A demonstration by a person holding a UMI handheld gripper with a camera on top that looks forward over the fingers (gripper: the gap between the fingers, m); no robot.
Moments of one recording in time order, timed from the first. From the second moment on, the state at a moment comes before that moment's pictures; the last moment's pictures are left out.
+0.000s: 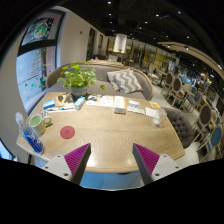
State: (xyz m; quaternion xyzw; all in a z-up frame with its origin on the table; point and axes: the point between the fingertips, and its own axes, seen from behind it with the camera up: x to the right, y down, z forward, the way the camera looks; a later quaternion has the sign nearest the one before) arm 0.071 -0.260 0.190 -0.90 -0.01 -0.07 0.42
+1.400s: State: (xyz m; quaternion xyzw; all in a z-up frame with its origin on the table) arm -0.312 -0.194 0.080 -0.85 -0.02 0.03 0.53
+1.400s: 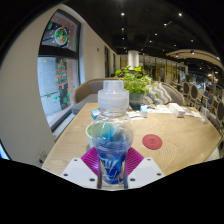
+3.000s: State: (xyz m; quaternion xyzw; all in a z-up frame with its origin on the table) arm -0.424 -0.087 0.261 -0.70 0.24 0.49 0.45
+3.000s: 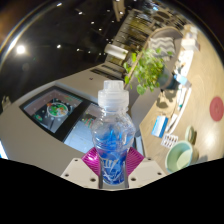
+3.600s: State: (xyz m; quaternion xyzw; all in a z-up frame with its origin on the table) arm -0.183 -0.046 0.163 -0.80 -0.05 0.04 0.60
